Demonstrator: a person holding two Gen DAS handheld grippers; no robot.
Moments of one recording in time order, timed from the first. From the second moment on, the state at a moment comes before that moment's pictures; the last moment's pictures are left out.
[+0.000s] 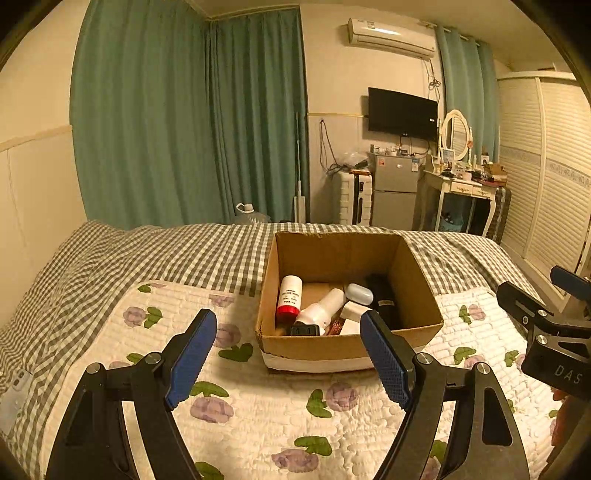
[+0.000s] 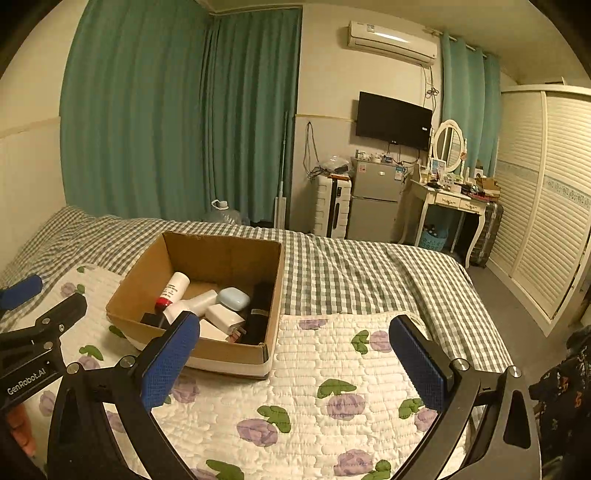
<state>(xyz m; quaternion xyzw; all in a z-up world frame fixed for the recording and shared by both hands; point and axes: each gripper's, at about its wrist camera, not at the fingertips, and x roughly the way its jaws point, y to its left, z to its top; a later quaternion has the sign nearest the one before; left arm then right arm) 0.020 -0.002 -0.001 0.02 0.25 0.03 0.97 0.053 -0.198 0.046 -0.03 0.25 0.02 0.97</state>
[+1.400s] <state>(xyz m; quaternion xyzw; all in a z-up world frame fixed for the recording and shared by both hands) 0.021 -0.002 -0.003 0.01 0.26 0.03 0.97 0.058 -0.199 0.037 -0.02 0.27 0.02 0.96</state>
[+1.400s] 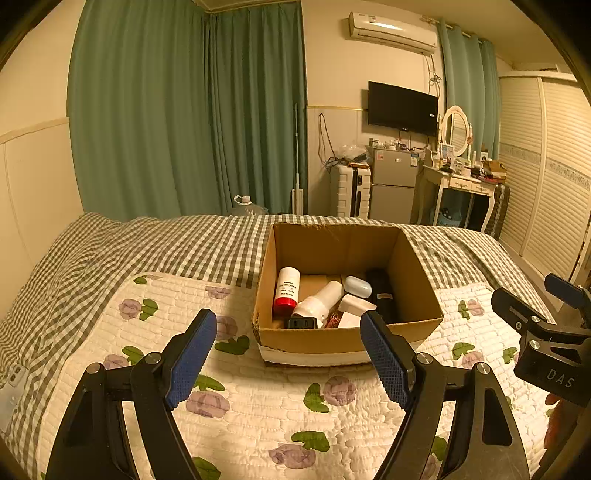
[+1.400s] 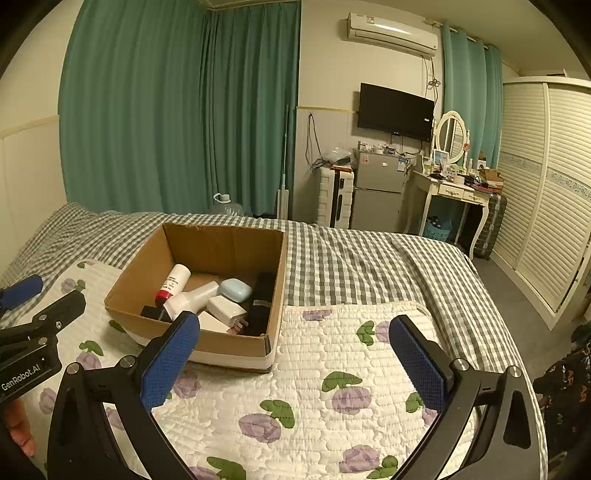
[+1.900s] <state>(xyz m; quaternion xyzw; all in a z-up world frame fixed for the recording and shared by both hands) 0.020 -0.002 -0.004 0.01 0.26 0.03 0.96 0.059 -0.198 0.035 -0.02 0.27 0.02 0.96</state>
